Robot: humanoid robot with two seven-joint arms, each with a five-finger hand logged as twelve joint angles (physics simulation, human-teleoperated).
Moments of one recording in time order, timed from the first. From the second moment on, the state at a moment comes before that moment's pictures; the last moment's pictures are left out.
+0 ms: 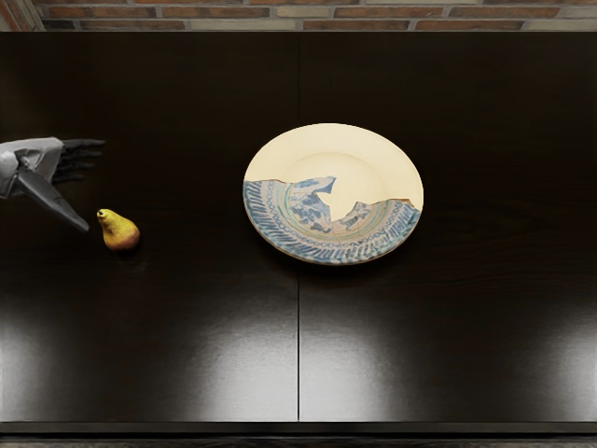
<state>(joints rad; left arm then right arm) -1.55 0.89 0.72 -1.20 -0.02 -0.26 -0.20 -0.08 0.00 0.08 0.22 0.04 0.07 0.12</state>
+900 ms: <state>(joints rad) -1.43 0.86 0.67 -1.24 -0.01 -0.13 -0.31 -0.08 0.00 0.08 0.22 0.04 0.07 0.12</state>
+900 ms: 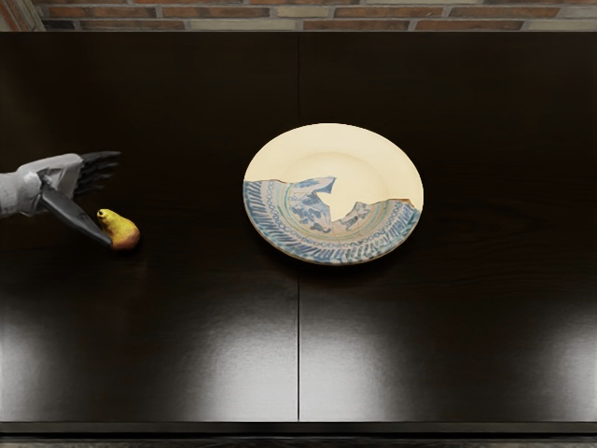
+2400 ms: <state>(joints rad) -1.29 0.82 0.68 -1.27 0.01 -0.13 -0.47 -0.08 0.00 0.08 0.22 0.04 0.07 0.12</state>
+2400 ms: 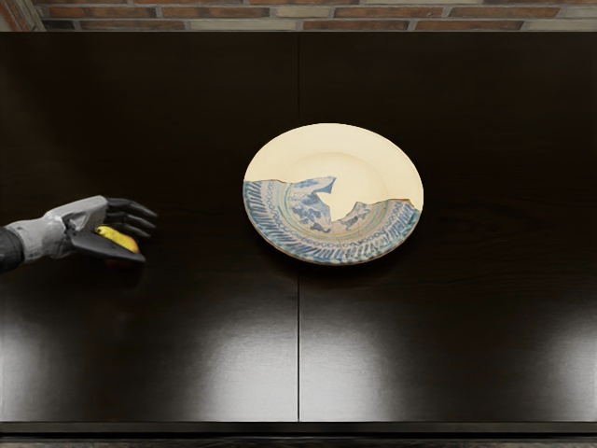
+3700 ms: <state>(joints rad) -1.51 0.41 0.19 -1.25 -0.04 -0.20 -0.17 -0.08 0.00 0.08 0.22 0.04 0.07 0.12</state>
